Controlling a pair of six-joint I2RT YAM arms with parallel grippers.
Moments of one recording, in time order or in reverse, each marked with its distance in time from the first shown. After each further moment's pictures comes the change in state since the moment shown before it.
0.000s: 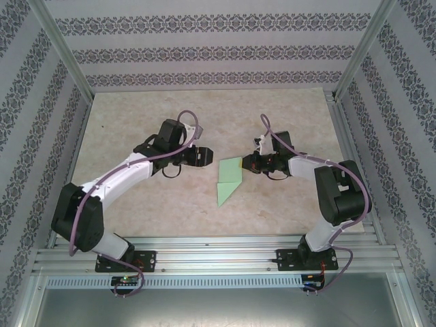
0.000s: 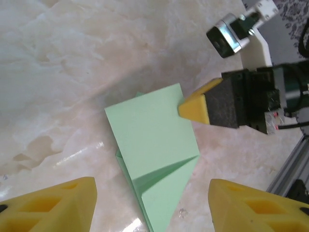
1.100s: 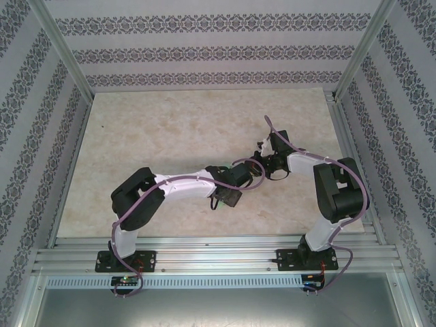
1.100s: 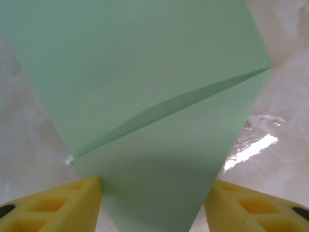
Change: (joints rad) left arm -0.477 0.475 0.241 -0.267 -0.567 -0.061; right arm 0.002 0.032 0.054 -0.169 0.060 0.138
